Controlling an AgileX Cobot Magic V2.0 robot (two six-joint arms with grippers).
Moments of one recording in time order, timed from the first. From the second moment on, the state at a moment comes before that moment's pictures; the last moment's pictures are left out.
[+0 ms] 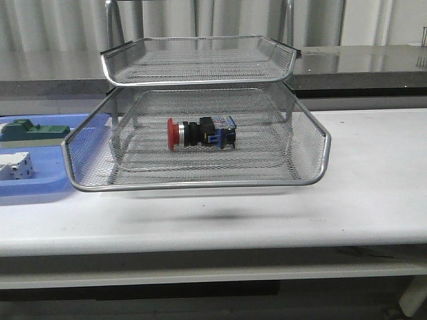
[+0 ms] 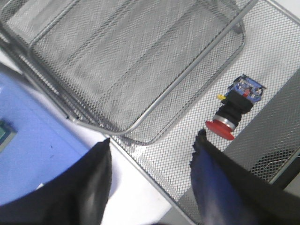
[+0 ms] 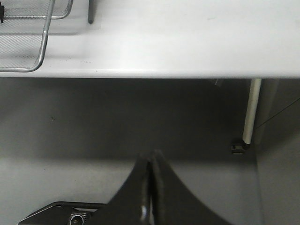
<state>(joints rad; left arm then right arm) -0.40 1.72 -1.90 -0.08 1.25 0.36 0.28 0.48 -0.88 -0.15 1.26 0.25</state>
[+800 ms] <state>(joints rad) -0.19 1.11 -1.12 -0.08 0.76 0.26 0.28 0.48 -0.88 -0.15 1.26 0.25</state>
